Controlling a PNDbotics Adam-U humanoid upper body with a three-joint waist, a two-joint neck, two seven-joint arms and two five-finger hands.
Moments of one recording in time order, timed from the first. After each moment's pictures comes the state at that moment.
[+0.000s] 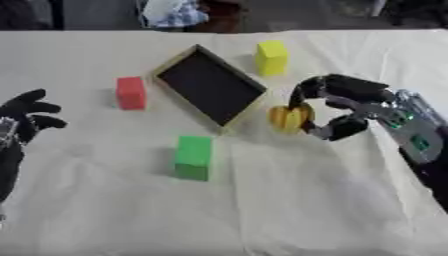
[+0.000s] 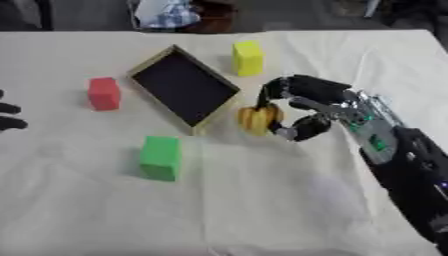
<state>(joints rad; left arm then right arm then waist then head) -0.13 0.25 0.08 -1.81 0.04 -0.05 -0.25 -0.59 -0.57 0.27 -1.37 0.58 -0.61 0.32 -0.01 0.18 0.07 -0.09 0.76</state>
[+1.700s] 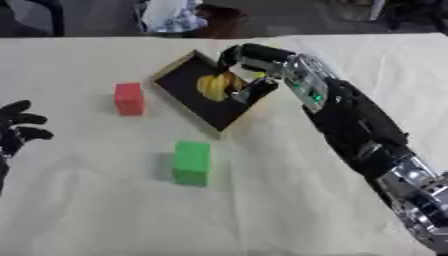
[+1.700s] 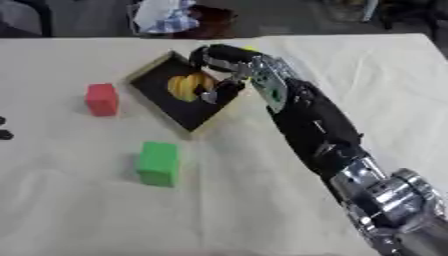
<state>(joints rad) -0.14 0.24 0.07 -1.81 0.05 -0.06 -0.27 -1.02 -0.22 0.20 -0.72 0.85 -0.59 0.31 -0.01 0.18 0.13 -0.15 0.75</state>
